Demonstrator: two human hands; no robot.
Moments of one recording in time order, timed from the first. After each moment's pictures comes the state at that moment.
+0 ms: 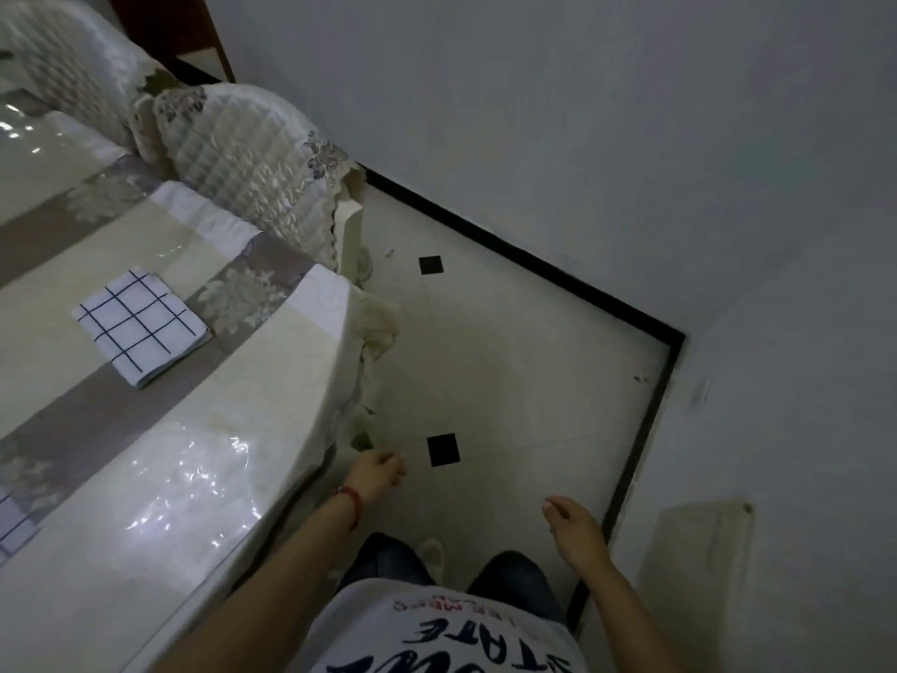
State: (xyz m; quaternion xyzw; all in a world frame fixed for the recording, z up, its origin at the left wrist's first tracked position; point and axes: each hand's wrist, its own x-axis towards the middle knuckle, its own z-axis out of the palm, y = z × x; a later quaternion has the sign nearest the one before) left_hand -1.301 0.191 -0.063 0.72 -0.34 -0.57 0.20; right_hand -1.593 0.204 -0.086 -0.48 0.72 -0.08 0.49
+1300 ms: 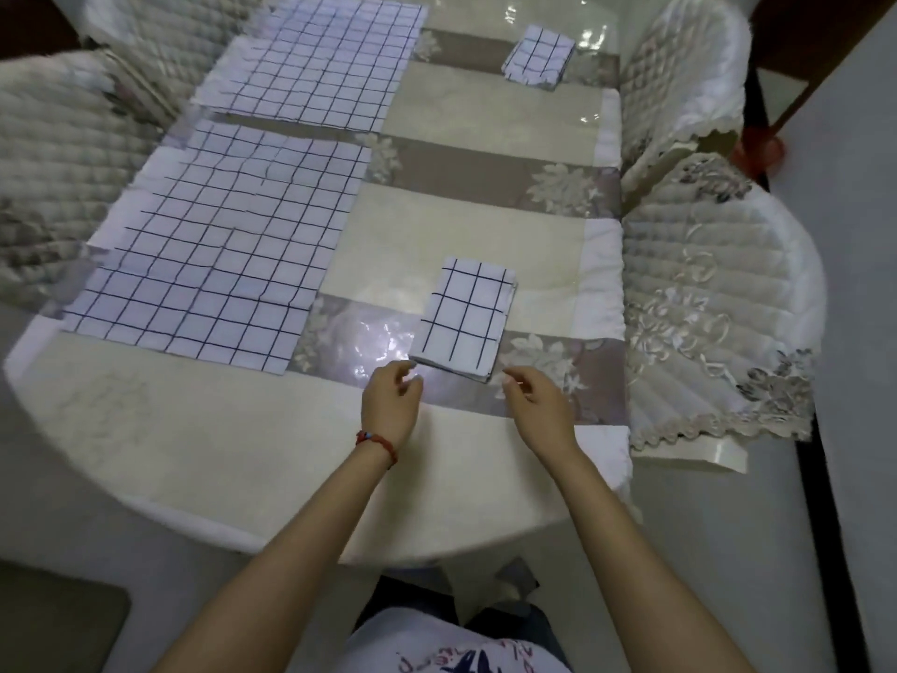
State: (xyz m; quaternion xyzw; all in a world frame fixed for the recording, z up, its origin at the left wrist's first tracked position) left_hand -1.094 0.152 -0.007 0.86 0.12 -0.12 0.48; right_hand -1.139 -0.028 -0.003 -0.85 0.20 0.06 0.49
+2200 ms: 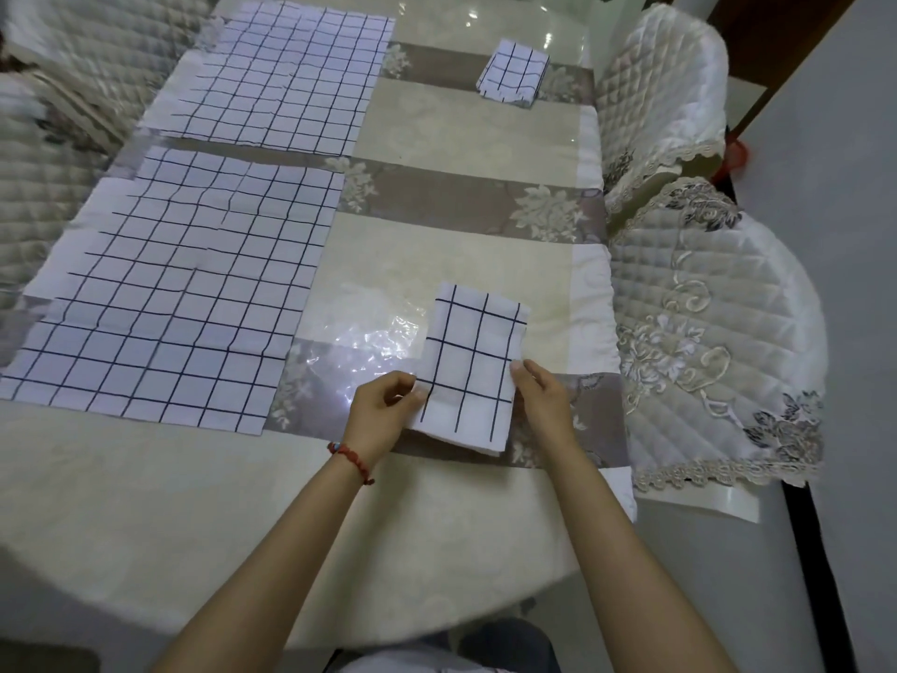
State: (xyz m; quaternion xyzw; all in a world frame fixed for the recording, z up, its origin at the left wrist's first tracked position) left_hand -1.037 0.155 0.003 0.79 0.02 -0.17 0.59; right_hand -1.071 -0.035 0.003 -0.64 0.38 0.03 0.66
